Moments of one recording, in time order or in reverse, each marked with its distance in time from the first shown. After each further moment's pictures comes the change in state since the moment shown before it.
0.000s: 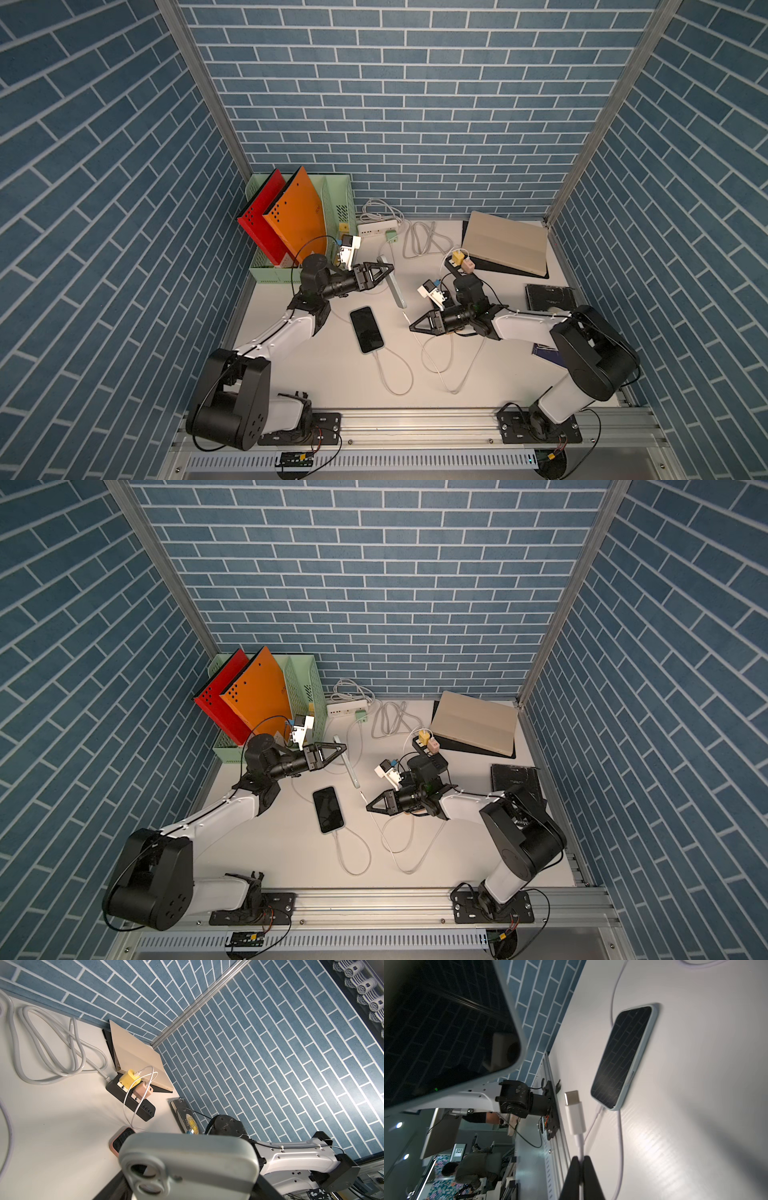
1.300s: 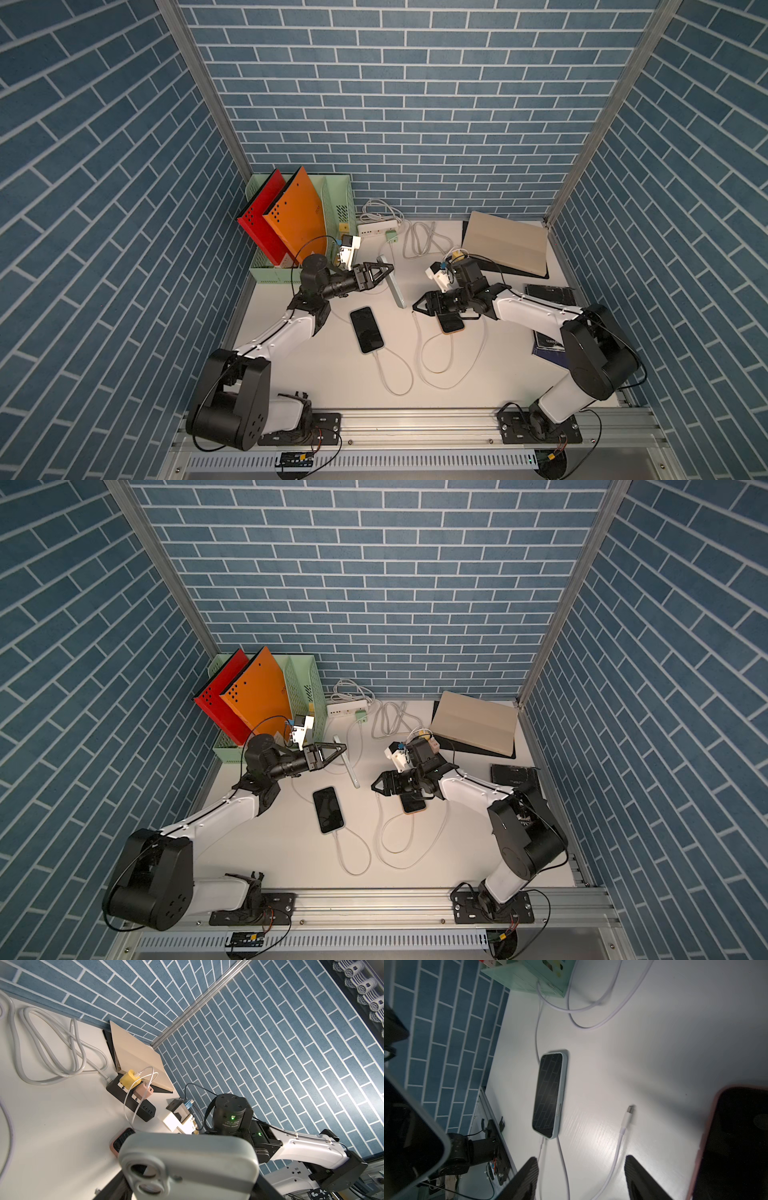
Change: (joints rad) left arm 0.000 0.000 0.000 0.000 -0.002 0.002; right arm -0.046 -0.027 0.199 -0.321 0.279 -0.061
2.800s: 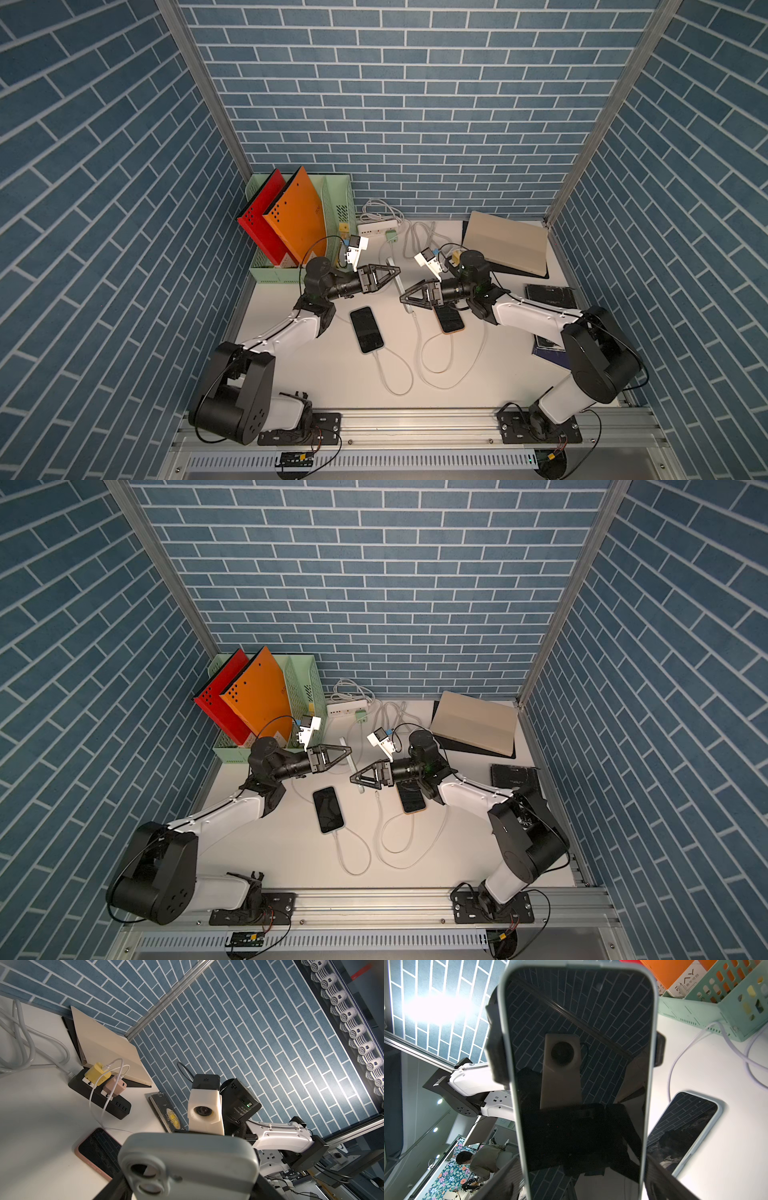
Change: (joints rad) left arm -0.052 0.032 -0.016 0.173 0.066 -0.120; right arm 0.039 -0.003 -0.040 0.619 -0.459 0.323
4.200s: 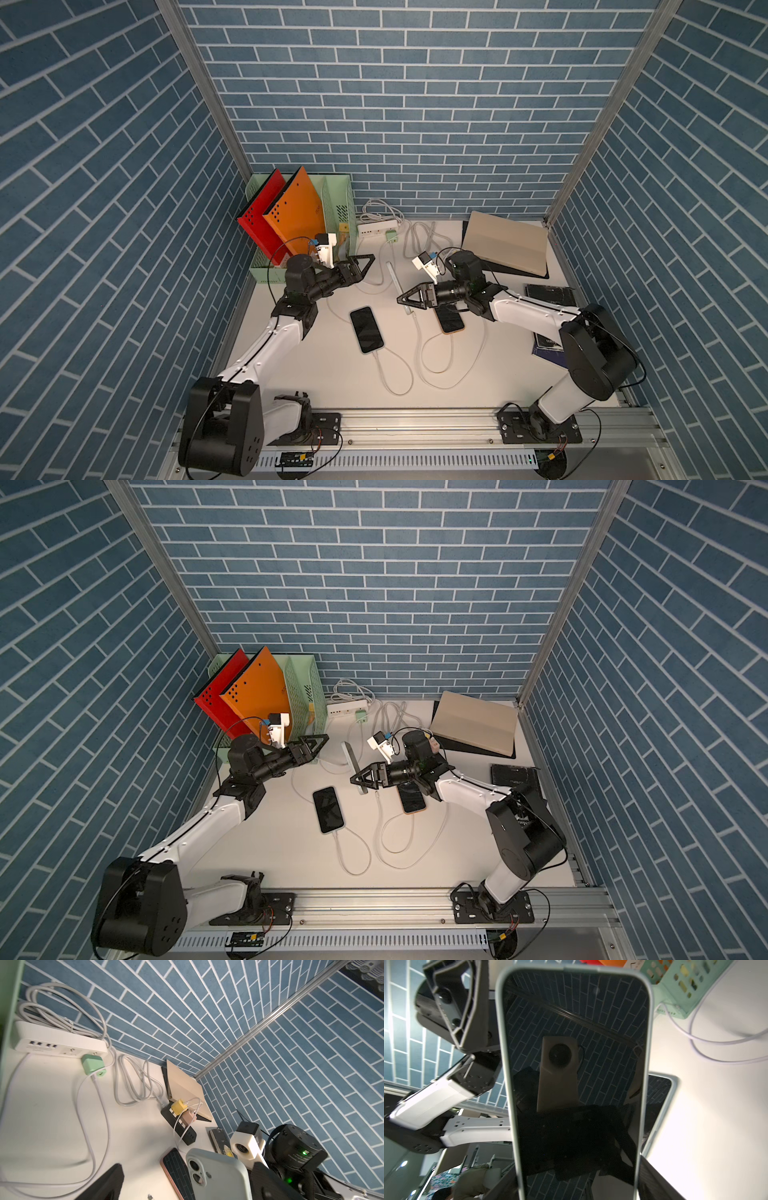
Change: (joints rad) left arm 0.152 -0.169 0.014 -0.410 -0.328 0.252; right arm 0.010 0.018 0.068 -0.330 0.183 -0.148
